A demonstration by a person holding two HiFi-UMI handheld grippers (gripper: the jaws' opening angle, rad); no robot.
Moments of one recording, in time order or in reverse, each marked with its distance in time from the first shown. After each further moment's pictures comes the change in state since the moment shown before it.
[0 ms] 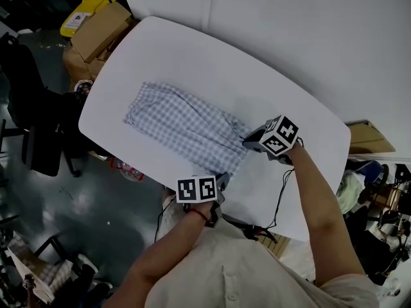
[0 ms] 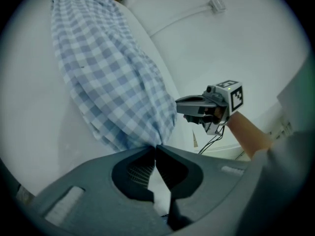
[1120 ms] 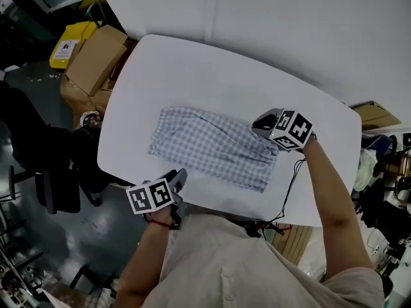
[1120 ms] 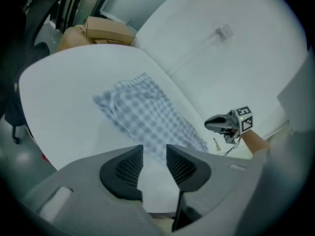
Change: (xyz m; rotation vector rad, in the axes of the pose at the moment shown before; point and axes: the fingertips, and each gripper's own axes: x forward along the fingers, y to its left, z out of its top) left arm -0.187 0.128 0.164 0.130 -0.095 0.233; right arm -0.021 -0.027 0.121 -0.099 -0.113 -0.275
